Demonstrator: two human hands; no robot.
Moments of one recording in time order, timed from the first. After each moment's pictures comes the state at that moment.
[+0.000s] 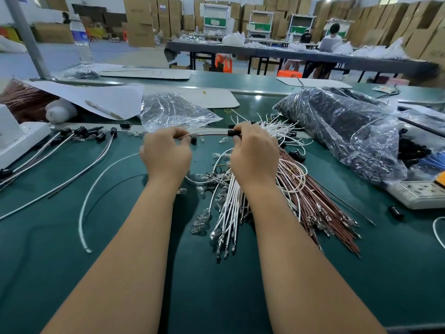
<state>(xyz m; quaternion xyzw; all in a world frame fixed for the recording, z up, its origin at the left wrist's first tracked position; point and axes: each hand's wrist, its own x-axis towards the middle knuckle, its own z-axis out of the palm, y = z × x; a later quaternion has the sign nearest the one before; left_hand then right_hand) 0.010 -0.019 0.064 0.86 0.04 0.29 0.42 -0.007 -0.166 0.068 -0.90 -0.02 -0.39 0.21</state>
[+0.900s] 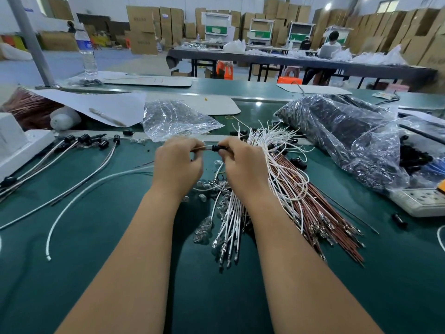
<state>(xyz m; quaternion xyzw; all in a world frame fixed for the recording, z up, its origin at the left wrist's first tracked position) 0.007 -0.020 0.060 0.88 -0.13 0.33 0.31 -0.007 -0.158 0.065 -0.89 -0.11 -0.31 0.31</state>
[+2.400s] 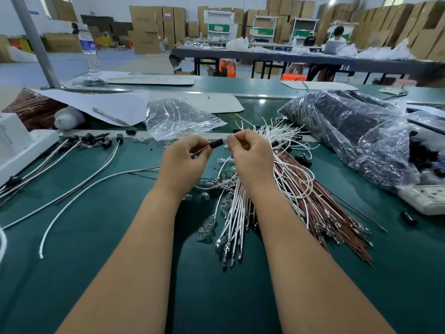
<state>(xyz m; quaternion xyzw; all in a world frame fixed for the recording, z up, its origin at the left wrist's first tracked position) 0.005 -0.019 0.058 0.82 -0.15 0.25 0.49 0.001 -0.159 0.065 -0.77 -0.04 -0.26 0.58</state>
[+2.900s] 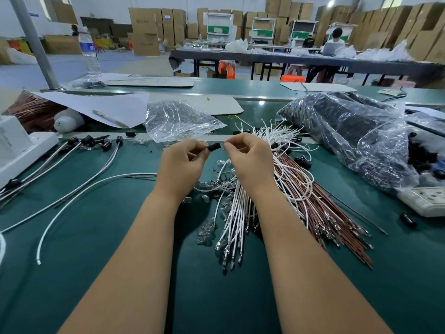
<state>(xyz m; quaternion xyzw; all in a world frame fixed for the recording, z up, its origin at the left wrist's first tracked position) 0.007 -0.018 0.055 0.82 -0.14 0.25 0.49 0.000 -0.162 0.066 -0.78 -0.06 -0.26 0.57</state>
